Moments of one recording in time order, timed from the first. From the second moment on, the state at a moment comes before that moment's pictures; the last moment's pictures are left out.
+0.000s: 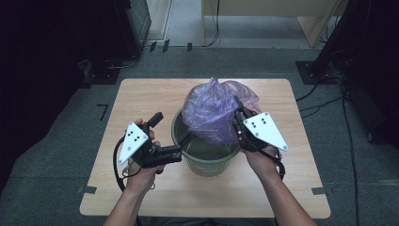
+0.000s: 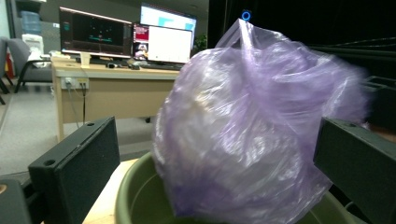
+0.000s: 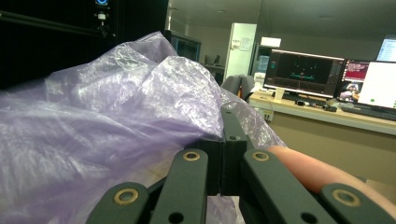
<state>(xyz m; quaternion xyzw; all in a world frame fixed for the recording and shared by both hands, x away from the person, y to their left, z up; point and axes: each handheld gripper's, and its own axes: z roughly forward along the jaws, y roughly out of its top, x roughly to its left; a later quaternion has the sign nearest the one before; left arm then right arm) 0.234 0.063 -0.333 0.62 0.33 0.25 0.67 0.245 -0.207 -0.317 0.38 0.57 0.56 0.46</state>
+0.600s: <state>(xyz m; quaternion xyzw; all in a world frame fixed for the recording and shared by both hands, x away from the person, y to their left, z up) 0.239 0.110 -0.368 0.61 0.40 0.28 0.63 0.241 -0.214 -0.297 0.38 0.54 0.58 0.48</state>
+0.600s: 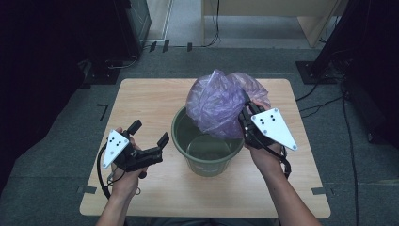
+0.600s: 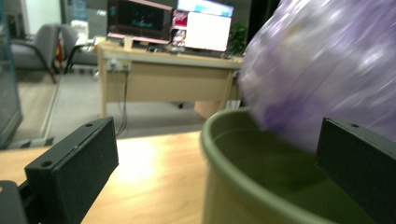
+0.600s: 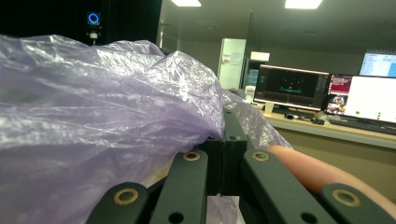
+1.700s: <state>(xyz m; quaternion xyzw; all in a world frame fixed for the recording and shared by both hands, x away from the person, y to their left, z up) 0.267 0.172 -0.502 0.69 0.56 0.27 0.36 0.231 -0.249 -0.274 0.39 0.48 0.58 0.52</state>
